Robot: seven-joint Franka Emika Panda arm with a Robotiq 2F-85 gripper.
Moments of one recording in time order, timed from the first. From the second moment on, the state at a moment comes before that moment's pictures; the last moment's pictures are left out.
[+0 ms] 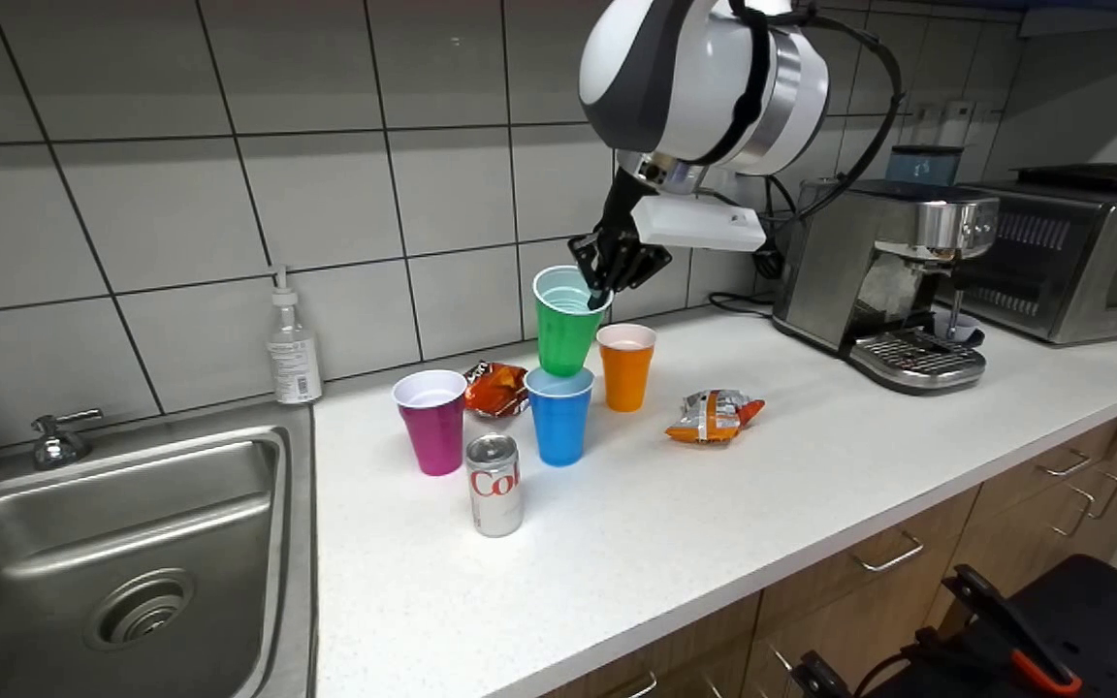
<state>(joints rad) 0.17 0.01 -0.04 -2.44 0.37 2.85 -0.25</state>
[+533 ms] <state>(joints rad) 0.17 0.02 -0.05 -2.44 0.37 2.84 -0.25</state>
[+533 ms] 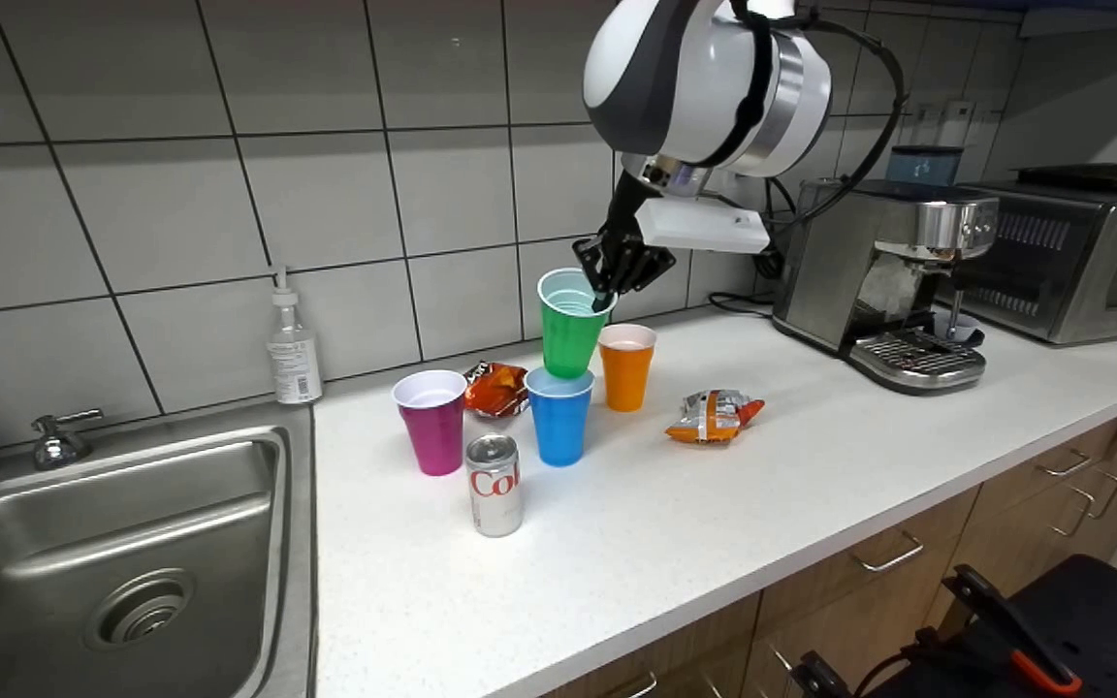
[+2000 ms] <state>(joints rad) 0.13 0.13 0.02 -2.41 0.34 2.84 -0.21</state>
